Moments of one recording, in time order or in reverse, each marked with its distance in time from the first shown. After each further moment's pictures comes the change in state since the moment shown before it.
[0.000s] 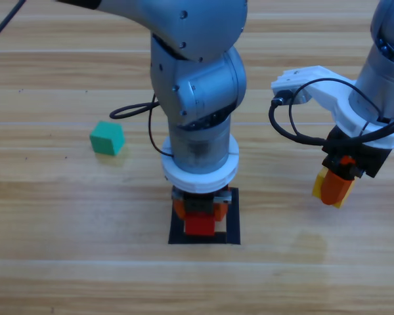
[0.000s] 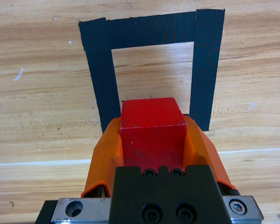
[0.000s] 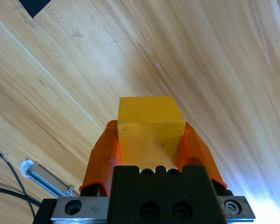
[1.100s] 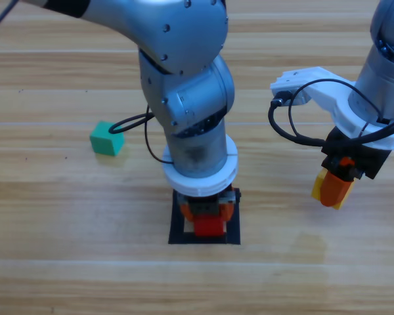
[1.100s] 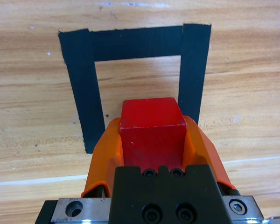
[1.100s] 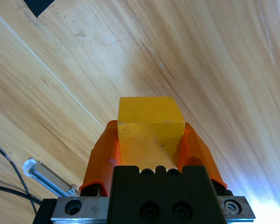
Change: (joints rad) arm 0 0.018 -0.025 0.110 -0.164 -0.039 -0.028; arm 1 0.000 0.000 0.004 -0.001 0.011 0.001
